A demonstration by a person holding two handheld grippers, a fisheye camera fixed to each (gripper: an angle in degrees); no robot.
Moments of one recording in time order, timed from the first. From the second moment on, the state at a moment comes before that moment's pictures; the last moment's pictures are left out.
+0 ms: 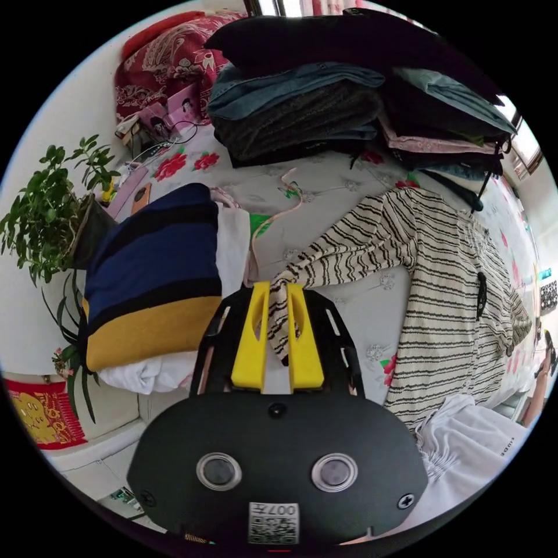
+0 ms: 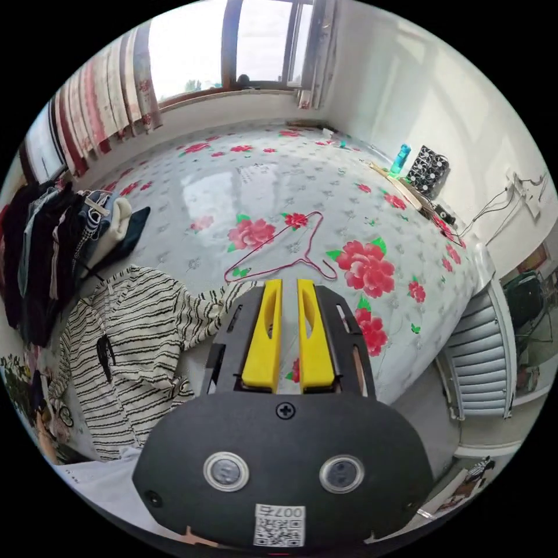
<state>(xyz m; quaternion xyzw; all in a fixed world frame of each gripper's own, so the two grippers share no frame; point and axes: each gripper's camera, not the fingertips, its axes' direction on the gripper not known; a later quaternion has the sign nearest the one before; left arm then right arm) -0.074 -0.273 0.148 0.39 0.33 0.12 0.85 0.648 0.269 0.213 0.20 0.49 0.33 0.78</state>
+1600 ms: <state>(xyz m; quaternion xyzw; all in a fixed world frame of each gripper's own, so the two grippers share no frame) 0.014 -0.104 0.226 0.34 0.30 0.36 0.82 0.561 0.397 0.404 -0.10 0.27 0.10 0.95</state>
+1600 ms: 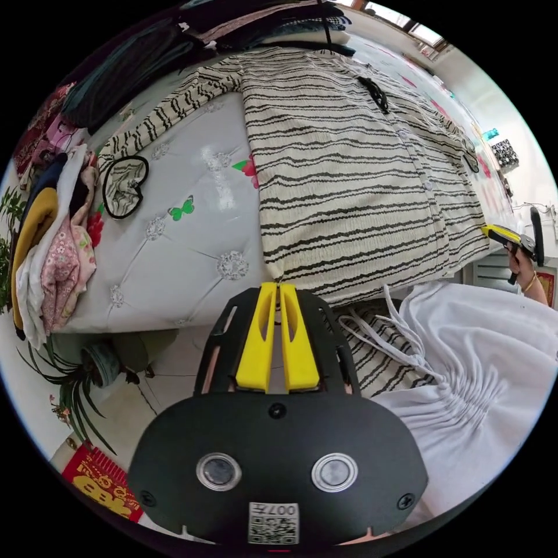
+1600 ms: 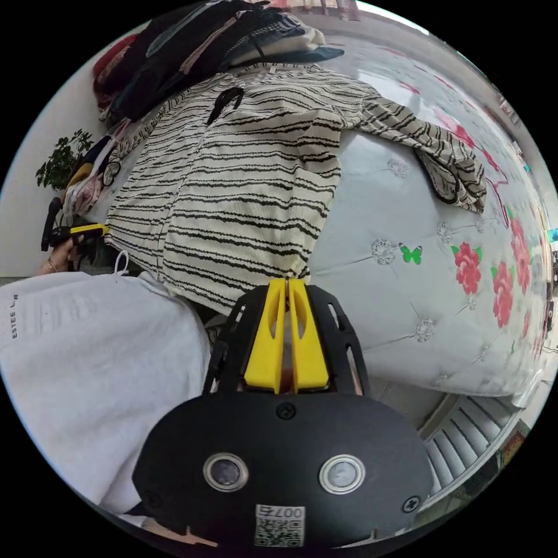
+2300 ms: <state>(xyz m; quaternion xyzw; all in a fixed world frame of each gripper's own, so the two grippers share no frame) -0.079 -0.137 0.253 0.31 0.45 0.21 0.81 0.605 0.436 0.319 0.10 0.34 0.25 0.90</state>
